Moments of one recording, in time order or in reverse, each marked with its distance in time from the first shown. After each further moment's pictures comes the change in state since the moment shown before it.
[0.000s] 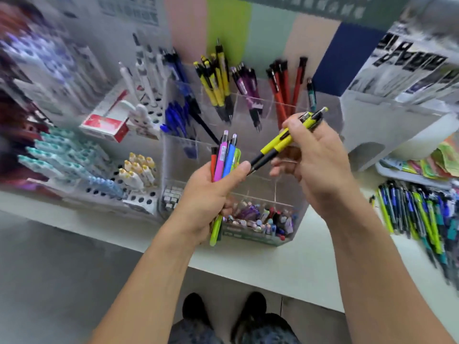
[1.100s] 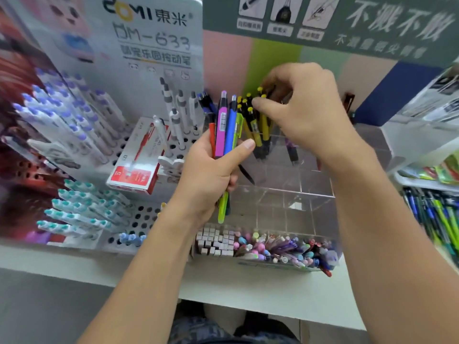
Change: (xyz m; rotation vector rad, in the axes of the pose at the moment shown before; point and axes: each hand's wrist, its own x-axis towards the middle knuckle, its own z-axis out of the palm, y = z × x) left_hand 0.074 0.098 -0.063 0.073 -0.092 0.197; right_hand 0.126 -0.050 0.090 -1.081 0.113 -0.457
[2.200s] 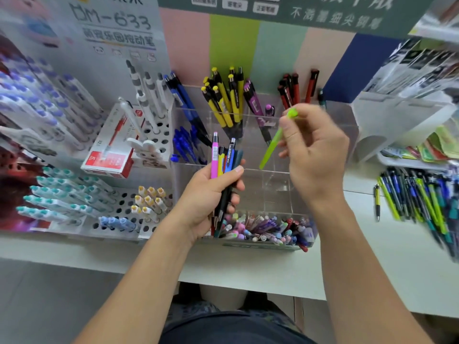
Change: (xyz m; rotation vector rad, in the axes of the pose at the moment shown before) left_hand -0.029 -0.056 0.026 -0.129 -0.137 -0.362; right_hand -0.107 0.059 0.006 0.437 0.318 0.085
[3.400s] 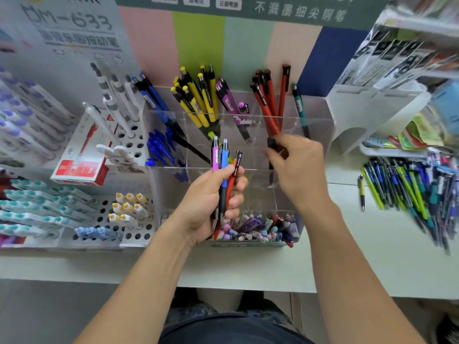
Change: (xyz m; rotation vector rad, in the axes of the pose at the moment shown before) left_hand 0.005 -0.008 0.030 -0.159 -0.175 -0.068; right_hand -0.009 0.049 -0.015 -0.443 -0.147 0.129
